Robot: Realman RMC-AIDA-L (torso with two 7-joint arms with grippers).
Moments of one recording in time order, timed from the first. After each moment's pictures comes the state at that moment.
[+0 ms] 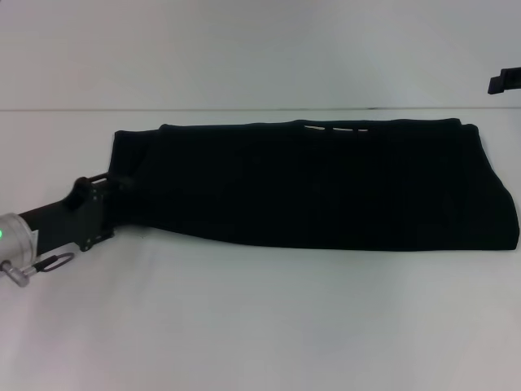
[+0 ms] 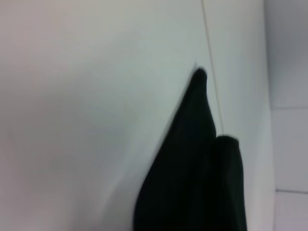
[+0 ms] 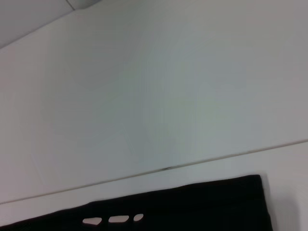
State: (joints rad) left arm -0.62 -2.04 0.16 0.37 2.24 1.08 -2.58; right arm 0.84 1.78 -0.66 -0.62 -2.45 -1.15 2.64
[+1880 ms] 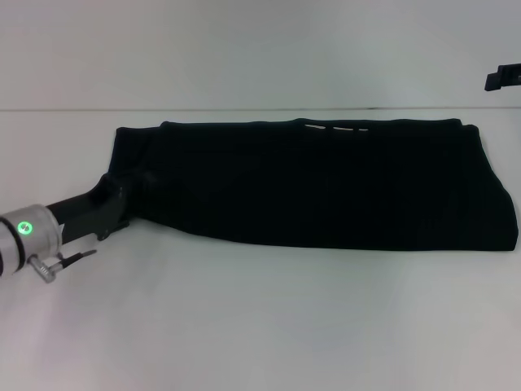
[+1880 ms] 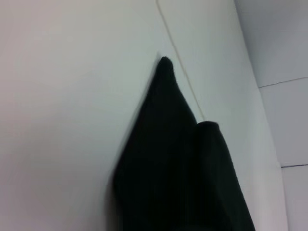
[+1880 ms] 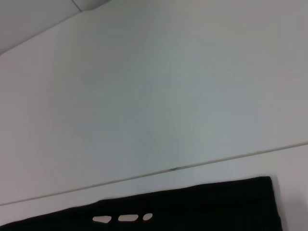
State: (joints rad) left arm -0.65 -2.07 0.24 0.33 2.17 0.99 -2.39; right arm 0.85 1.78 -0.66 -0.63 -2.43 -1.17 2.64
